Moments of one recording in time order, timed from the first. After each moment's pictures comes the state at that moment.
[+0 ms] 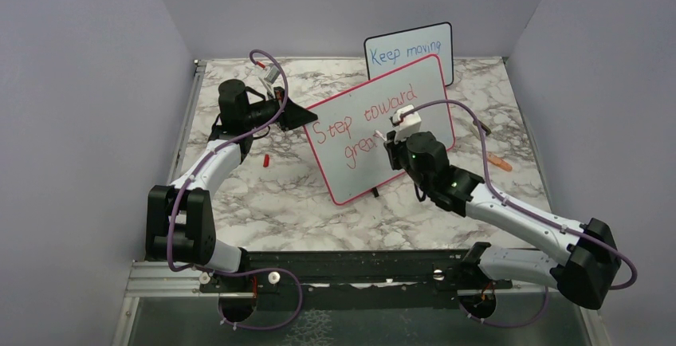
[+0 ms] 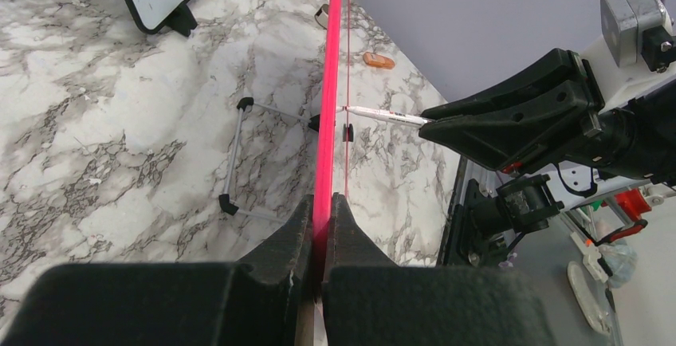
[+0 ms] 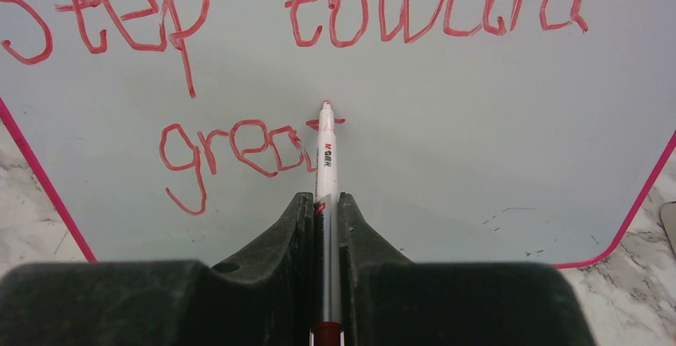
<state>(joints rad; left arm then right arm) -0.11 1.45 0.93 0.37 1.03 -0.49 0.82 1.11 0.77 0.00 0.42 0.06</state>
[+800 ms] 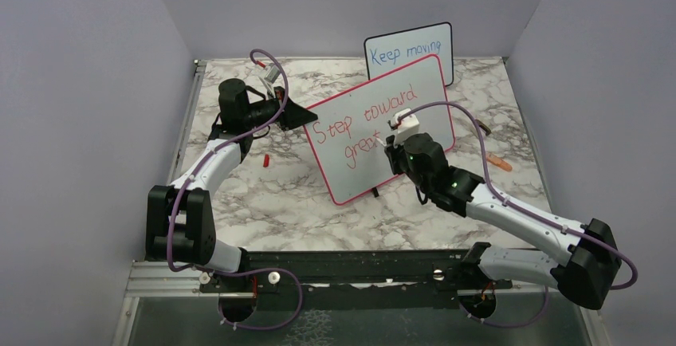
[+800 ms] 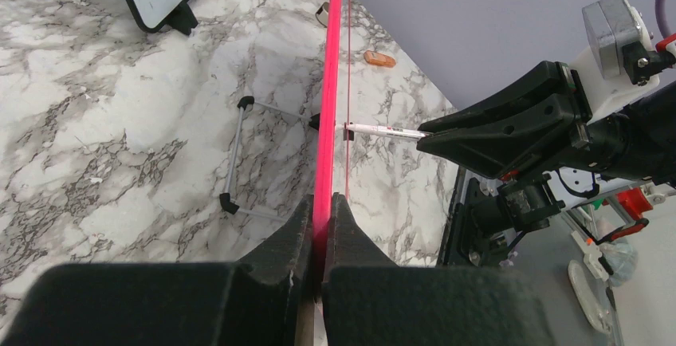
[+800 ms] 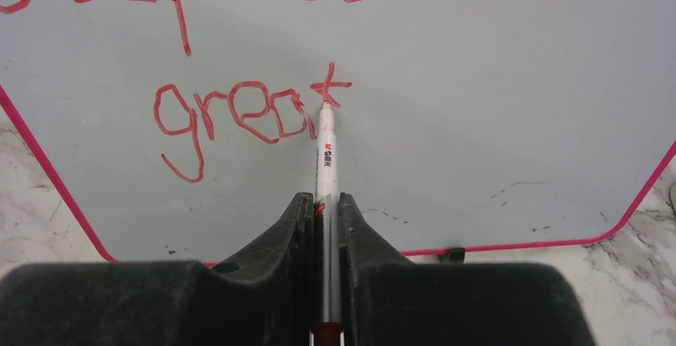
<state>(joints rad) -0.11 1.45 0.94 0.35 1.03 -0.48 0.82 1.11 0.78 -0.08 0.40 0.08</state>
